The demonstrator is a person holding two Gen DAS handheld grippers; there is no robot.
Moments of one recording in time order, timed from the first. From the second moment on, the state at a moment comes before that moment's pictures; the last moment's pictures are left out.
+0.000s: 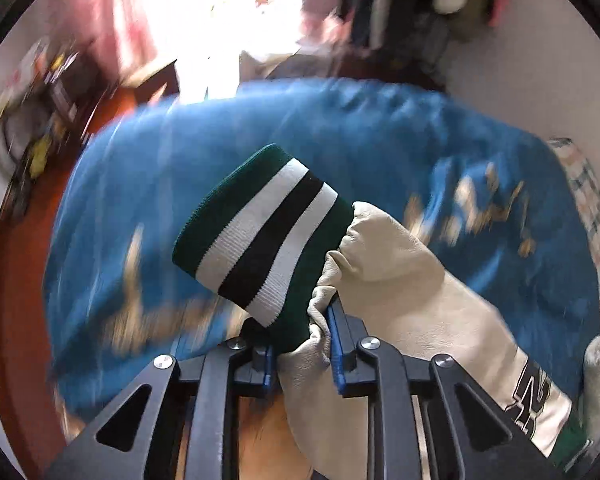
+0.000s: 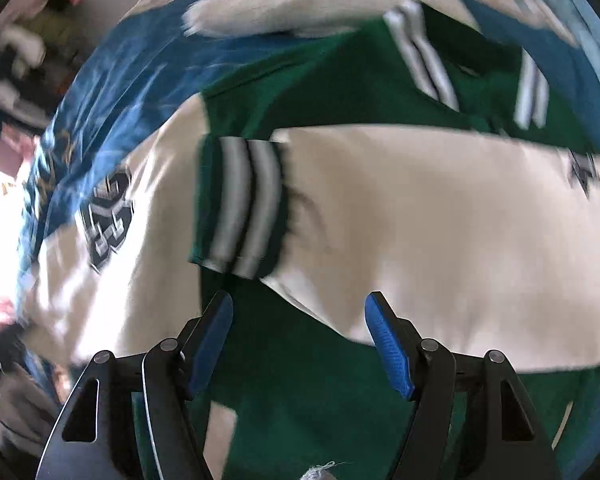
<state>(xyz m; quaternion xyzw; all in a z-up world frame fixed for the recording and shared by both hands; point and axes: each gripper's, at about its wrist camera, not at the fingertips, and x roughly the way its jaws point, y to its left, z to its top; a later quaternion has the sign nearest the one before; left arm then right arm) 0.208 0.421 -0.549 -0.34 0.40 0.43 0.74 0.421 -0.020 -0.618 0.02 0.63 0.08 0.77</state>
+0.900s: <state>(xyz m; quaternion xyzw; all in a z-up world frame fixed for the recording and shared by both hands) 0.290 0.450 -0.554 -0.34 0.44 0.35 0.76 0.422 -0.038 -0.610 0.06 0.65 0.12 0.75</state>
